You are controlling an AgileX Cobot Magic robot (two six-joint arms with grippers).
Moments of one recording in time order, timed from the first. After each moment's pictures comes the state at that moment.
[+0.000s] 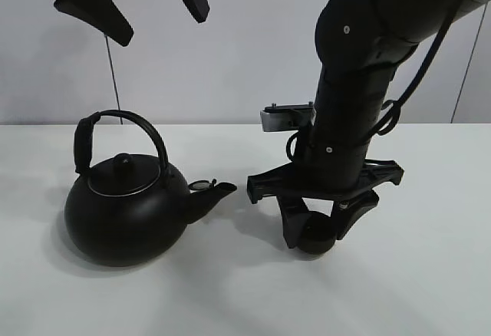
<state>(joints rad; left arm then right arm) -0.44 1.74 -1.56 -0.33 0.94 0.00 0.50 2.02 -1.24 -0.02 0.71 0.21</state>
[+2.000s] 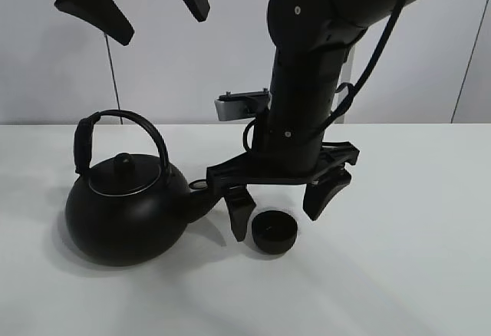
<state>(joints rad) -0.44 1.74 -1.56 -0.33 0.93 0.00 0.59 2.07 -1.39 0.00 0.80 0.15</state>
